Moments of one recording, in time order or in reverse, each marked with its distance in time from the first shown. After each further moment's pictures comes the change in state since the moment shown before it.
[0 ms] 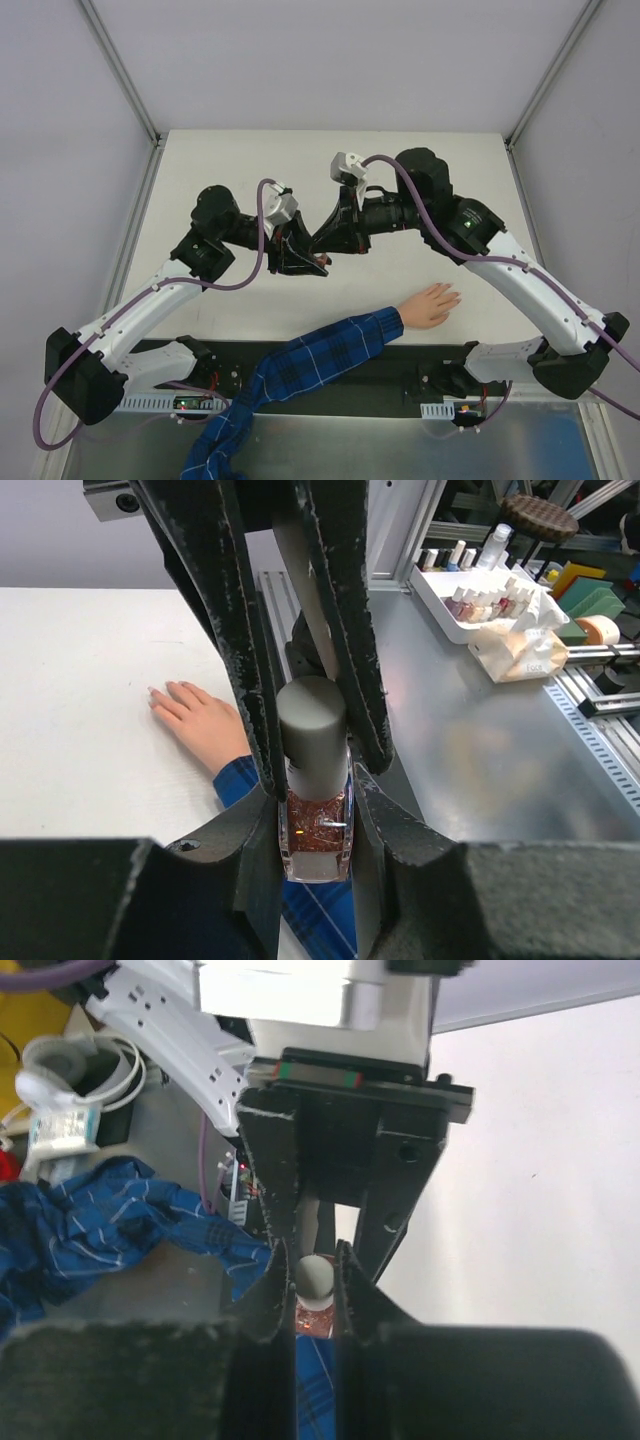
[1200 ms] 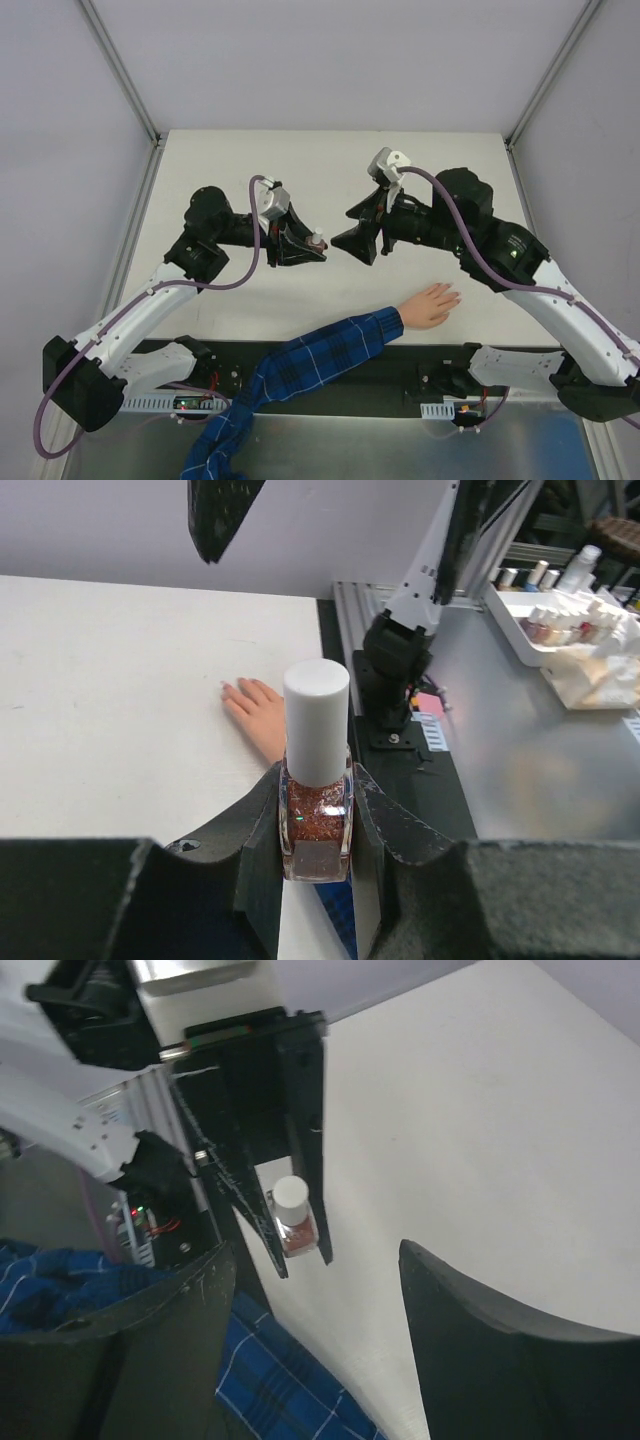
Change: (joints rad) left arm 0.039 -0.043 -0.020 -0.048 -0.149 0.082; right arm 0.063 -0.180 -0.042 -0.068 0.529 0.076
